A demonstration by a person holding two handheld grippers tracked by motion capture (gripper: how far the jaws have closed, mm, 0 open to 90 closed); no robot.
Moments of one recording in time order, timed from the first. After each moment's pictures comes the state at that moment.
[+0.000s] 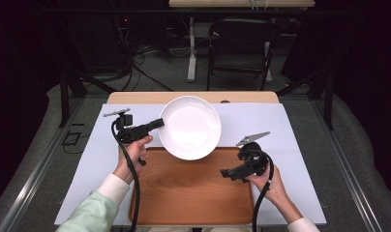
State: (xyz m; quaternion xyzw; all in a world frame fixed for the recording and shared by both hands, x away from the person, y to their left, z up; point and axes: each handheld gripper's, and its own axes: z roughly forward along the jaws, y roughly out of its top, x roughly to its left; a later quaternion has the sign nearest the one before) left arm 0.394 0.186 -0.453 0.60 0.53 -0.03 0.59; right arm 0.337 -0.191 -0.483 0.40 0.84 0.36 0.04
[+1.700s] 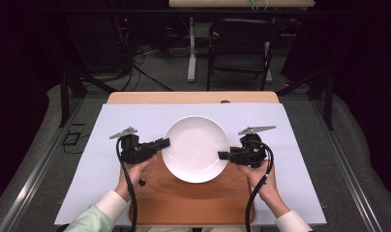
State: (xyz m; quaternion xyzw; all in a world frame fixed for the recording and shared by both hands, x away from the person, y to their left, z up) left arm 0.351 0.176 -0.481 0.67 0.45 0.00 0.59; right arm 0.344 -0.185 -0.464 0.43 0.78 0.45 0.03
